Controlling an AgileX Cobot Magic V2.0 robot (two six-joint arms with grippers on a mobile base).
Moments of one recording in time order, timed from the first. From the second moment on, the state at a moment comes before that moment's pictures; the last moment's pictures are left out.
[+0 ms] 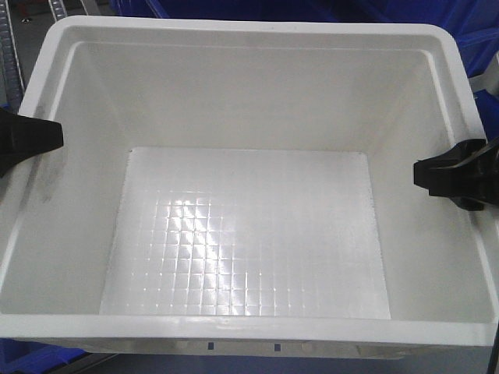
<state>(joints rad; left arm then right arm) -0.11 0.96 -1.02 -0.59 0.82 0.22 0.22 0.99 -1.01 0.29 0.86 -0.13</state>
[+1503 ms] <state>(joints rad) -0.11 0.96 -1.02 -0.59 0.82 0.22 0.22 0.99 -1.01 0.29 0.86 -0.13</state>
